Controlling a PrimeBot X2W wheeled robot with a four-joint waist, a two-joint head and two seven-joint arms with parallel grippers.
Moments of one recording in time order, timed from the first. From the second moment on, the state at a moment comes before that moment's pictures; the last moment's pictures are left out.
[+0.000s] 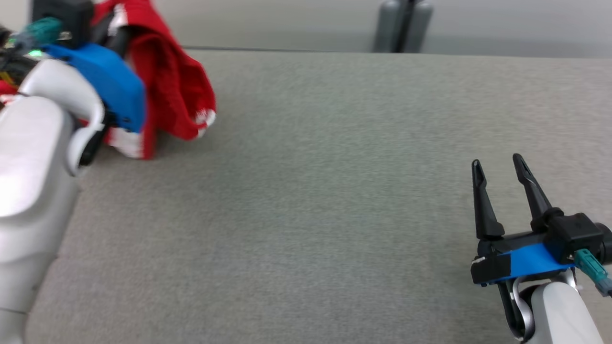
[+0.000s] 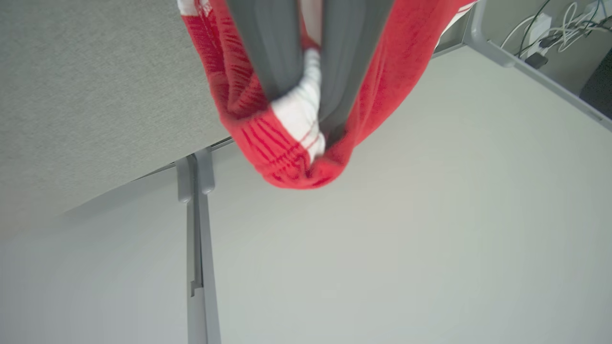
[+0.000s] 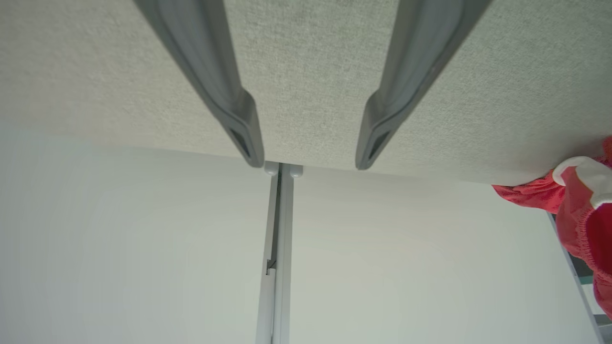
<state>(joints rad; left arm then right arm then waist) -0.98 0.49 -0.62 0.54 -0.49 -0.13 0.11 -0.23 -0.05 -0.05 0.18 0.01 0.13 -0.26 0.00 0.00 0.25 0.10</state>
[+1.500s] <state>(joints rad) -0.77 0.08 -1.00 0.73 -0.54 -0.01 -0.25 -0.22 -0.05 -0.08 0.23 0.05 0.13 -0.26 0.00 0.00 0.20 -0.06</state>
